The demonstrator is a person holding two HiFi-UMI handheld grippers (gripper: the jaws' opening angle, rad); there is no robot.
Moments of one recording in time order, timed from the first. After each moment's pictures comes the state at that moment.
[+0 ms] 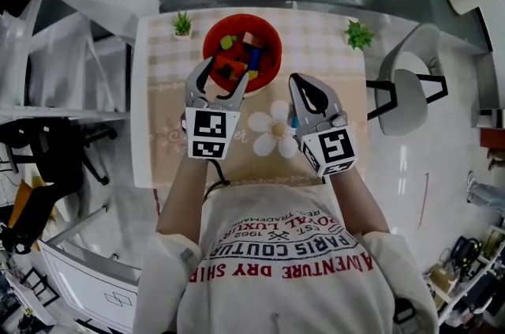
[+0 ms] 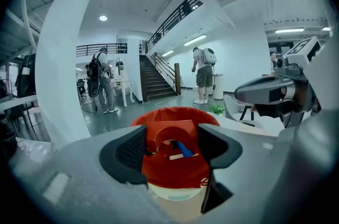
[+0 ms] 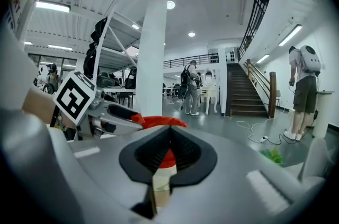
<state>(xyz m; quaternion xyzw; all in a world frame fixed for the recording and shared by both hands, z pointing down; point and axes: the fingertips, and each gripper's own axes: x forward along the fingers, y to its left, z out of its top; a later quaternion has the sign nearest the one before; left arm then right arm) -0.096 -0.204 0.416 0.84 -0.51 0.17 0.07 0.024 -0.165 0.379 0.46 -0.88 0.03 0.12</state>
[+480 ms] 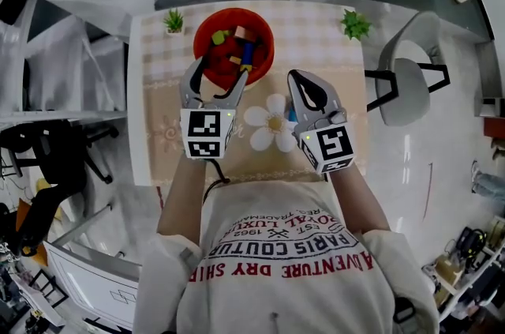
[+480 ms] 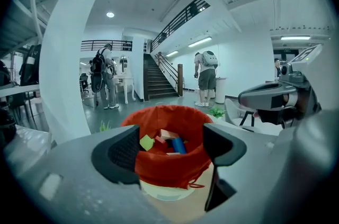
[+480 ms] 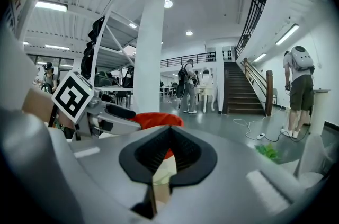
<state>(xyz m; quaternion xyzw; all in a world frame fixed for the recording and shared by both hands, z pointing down) -0.088 -0.200 0.424 0.84 -0.52 0.15 0.10 0.040 -0.161 0.388 0.47 -0.87 0.04 0.12</state>
